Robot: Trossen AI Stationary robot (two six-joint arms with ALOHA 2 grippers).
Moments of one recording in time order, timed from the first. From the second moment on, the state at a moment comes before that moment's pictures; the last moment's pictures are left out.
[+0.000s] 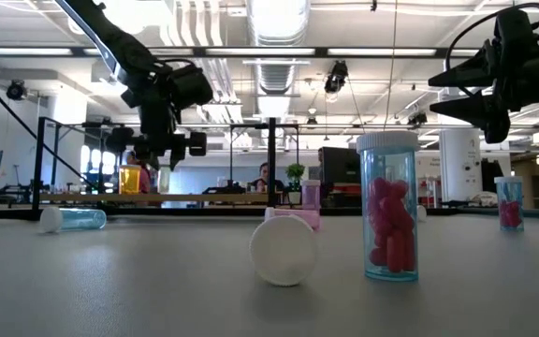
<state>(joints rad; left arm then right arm) 0.57 1.55 0.86 -0.26 -0.90 -0.93 0.19 0.22 0.01 0.21 0.63 0.45</state>
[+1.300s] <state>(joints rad) 0.59 1.55 0.86 -0.24 -0.89 -0.93 0.19 0.22 0.01 0.21 0.63 0.45</state>
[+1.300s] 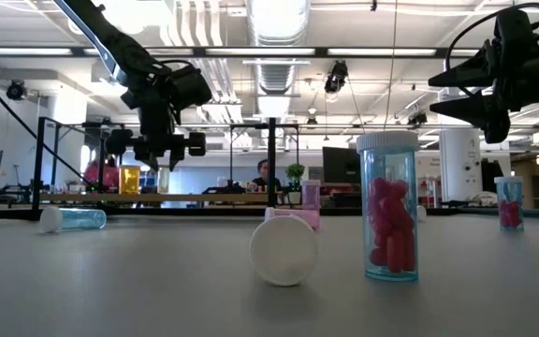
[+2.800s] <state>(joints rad) 0.60 1.58 0.86 -0.19 -0.89 -0.83 0.19 0.22 0.01 0.21 0.63 0.45</state>
